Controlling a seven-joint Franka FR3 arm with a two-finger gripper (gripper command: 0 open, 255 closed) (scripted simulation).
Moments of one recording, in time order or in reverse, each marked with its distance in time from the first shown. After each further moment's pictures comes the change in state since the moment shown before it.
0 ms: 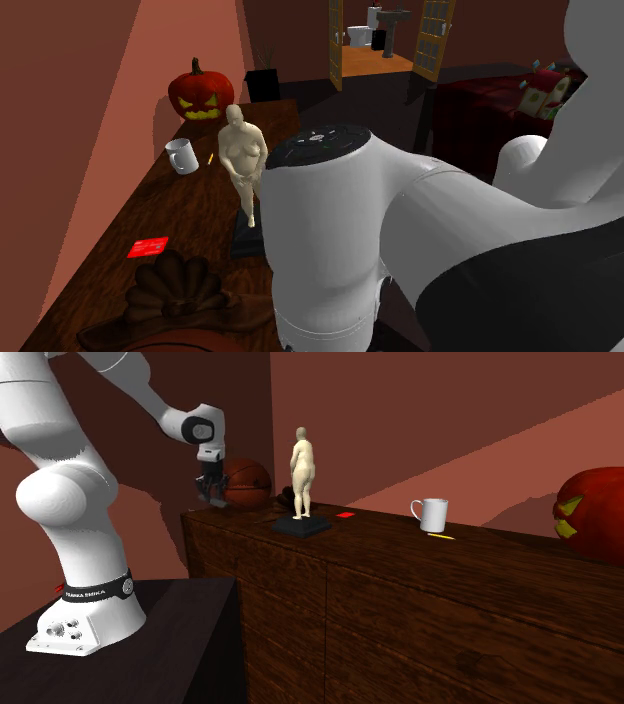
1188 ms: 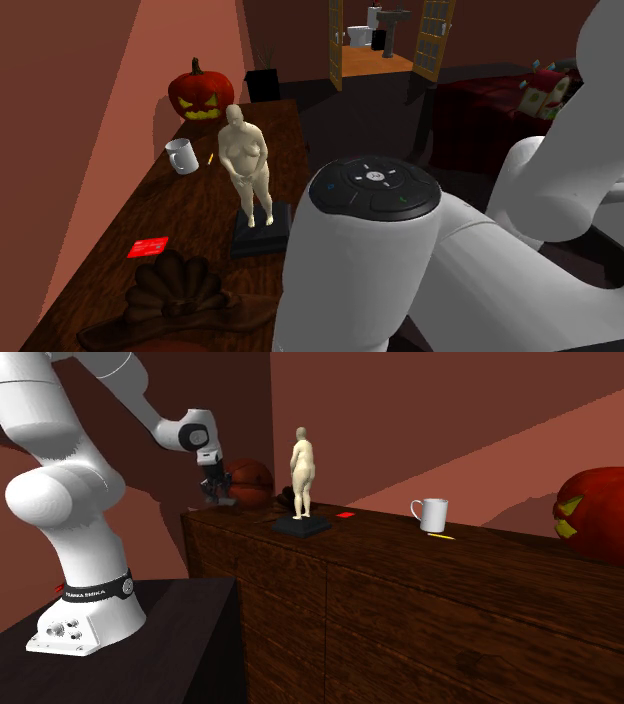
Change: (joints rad) arm -0.166 0.005 0.227 -0.020 -0.115 0.248 0.054
